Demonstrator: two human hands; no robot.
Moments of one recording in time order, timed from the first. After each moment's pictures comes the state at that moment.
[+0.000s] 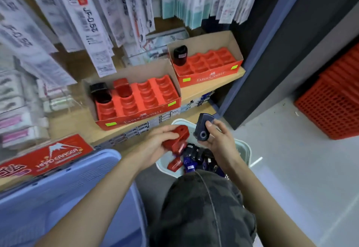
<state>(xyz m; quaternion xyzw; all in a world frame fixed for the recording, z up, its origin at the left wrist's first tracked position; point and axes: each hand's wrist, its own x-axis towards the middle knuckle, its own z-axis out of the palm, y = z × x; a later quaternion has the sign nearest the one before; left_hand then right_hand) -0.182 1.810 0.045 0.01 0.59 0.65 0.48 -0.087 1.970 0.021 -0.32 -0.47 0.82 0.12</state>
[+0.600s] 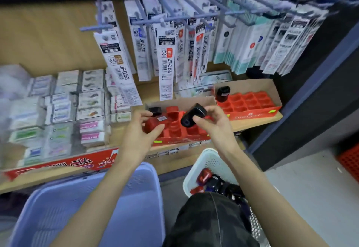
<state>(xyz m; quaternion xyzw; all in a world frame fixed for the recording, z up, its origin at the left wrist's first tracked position) -0.216 1.719 0.133 0.05 0.83 0.55 -0.01 -0.187 1.915 0.115 -0.10 -0.71 0.69 0.11</state>
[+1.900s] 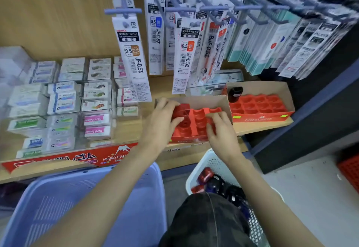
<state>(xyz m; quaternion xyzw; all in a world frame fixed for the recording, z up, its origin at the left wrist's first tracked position) -0.249 1.742 0.119 0.20 0.91 0.34 -0.08 -0.202 1.918 0.075 -0.05 -0.95 0.28 0.15</state>
